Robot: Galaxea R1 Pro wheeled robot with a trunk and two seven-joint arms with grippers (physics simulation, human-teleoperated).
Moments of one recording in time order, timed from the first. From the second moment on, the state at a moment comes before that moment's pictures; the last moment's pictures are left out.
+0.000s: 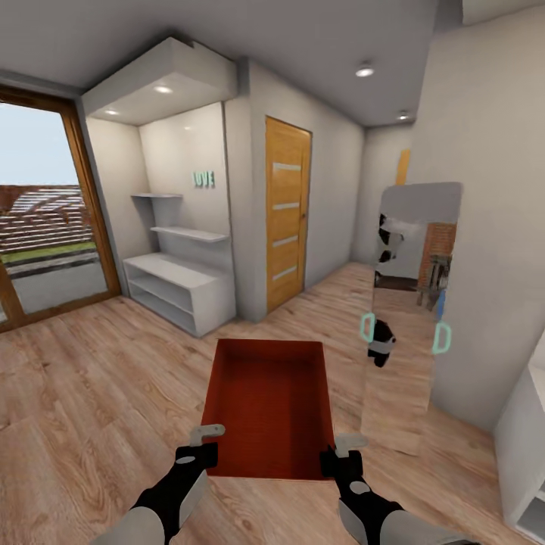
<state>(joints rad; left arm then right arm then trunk) -0.59 -0.13 0.04 -0.35 -0.01 0.08 0.24 -0.65 0.12 0.13 -0.05 -0.03 -0.33 -0.17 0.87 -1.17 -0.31</state>
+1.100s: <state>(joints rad) -0.59 -0.13 0.04 -0.35 -0.01 0.08 0.24 -0.65 0.12 0.12 -0.05 -0.03 -0.33 -0.17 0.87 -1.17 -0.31</state>
